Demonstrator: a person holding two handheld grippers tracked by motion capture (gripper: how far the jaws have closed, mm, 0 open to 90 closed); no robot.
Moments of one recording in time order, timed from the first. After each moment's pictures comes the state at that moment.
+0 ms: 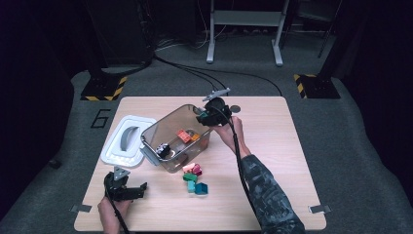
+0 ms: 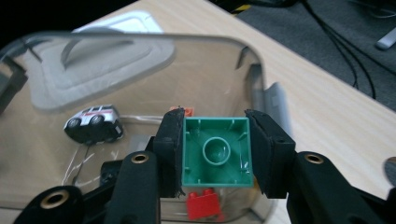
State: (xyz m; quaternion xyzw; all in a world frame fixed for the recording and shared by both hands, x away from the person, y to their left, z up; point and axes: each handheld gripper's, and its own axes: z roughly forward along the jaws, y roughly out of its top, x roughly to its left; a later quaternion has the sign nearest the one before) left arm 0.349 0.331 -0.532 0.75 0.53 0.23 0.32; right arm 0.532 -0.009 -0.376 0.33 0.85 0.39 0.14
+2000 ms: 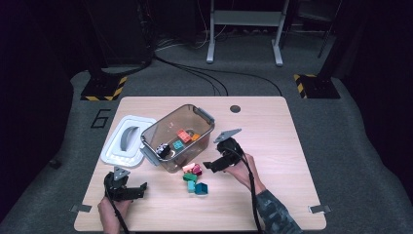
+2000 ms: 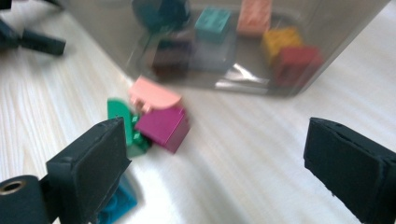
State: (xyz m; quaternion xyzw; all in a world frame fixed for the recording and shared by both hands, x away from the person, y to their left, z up) left arm 0.349 0.332 -0.531 0.75 0.53 0.22 0.31; right arm 0.444 -0.050 -0.451 0.30 0.87 0.38 0.07
